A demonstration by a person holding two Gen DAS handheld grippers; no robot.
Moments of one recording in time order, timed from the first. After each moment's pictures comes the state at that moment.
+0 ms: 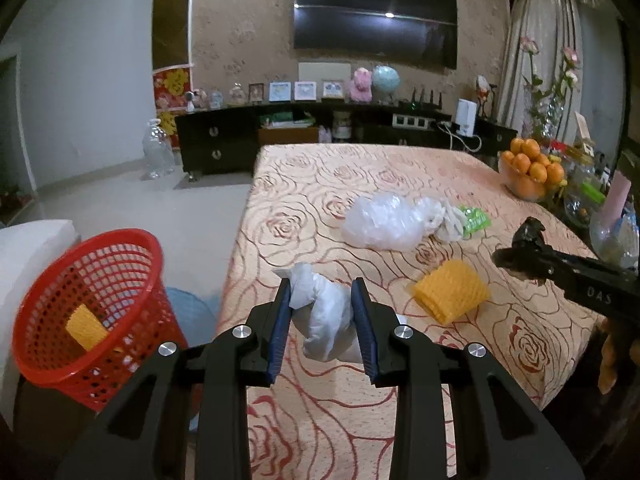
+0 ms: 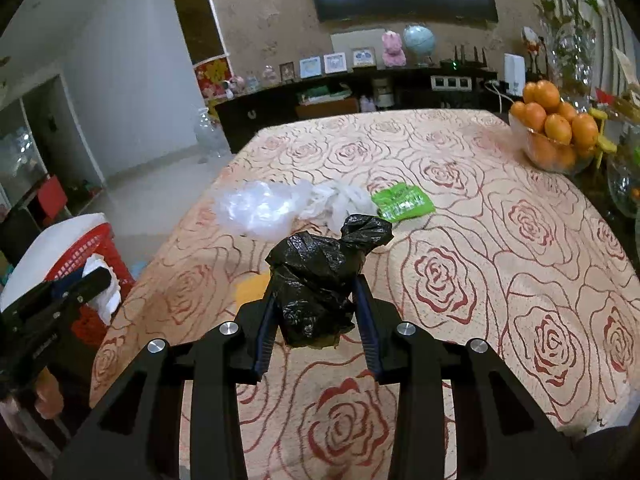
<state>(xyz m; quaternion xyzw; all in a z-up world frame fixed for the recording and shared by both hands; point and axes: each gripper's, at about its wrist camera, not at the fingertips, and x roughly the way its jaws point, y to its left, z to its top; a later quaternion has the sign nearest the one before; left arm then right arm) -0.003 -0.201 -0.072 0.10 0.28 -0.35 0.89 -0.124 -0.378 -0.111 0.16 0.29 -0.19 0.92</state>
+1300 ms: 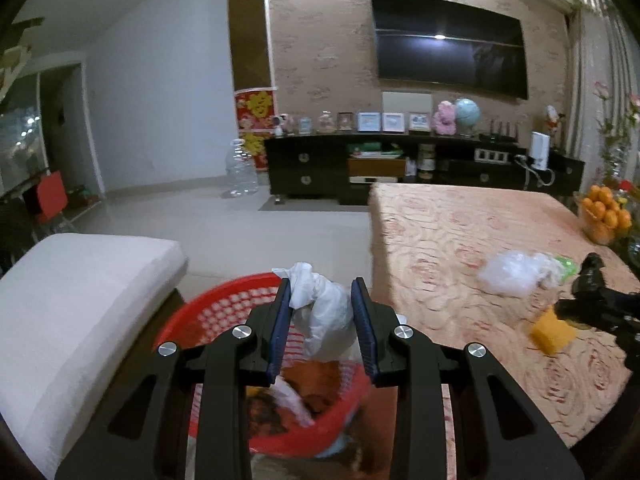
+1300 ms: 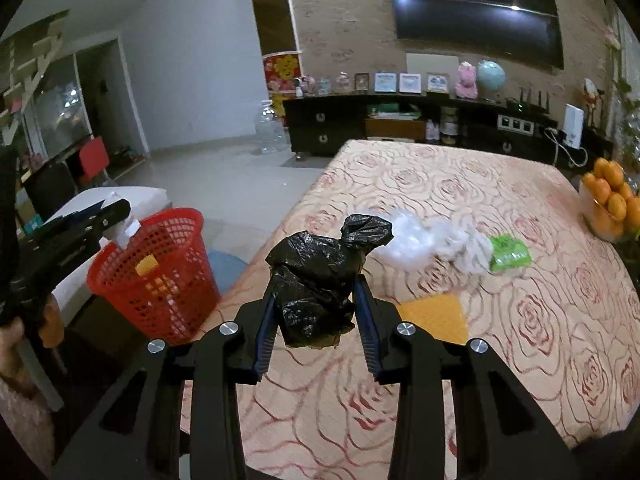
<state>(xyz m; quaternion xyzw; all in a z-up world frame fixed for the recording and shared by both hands) 0.067 -0.093 -0.018 0.10 0.23 -0.23 0.94 -0.065 -0.268 -0.064 0.10 0.29 -0.10 0.95</state>
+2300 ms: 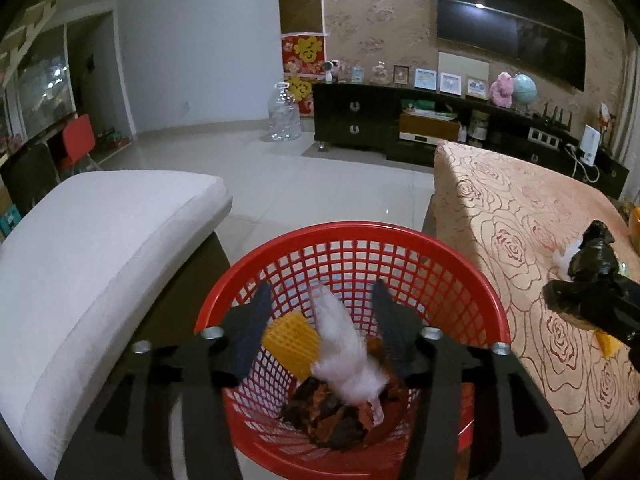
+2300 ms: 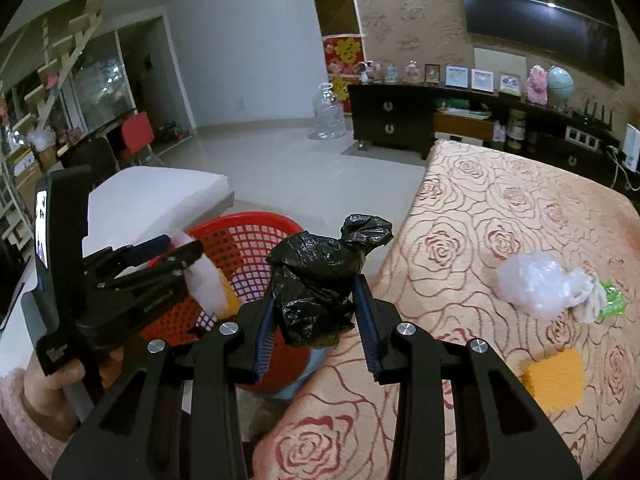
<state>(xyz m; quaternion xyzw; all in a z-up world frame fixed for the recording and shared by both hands) 0.138 -0.049 -0.056 0.08 0.33 -0.15 0.93 0.041 -0.188 -0.060 0.09 0.32 -0.01 0.94</state>
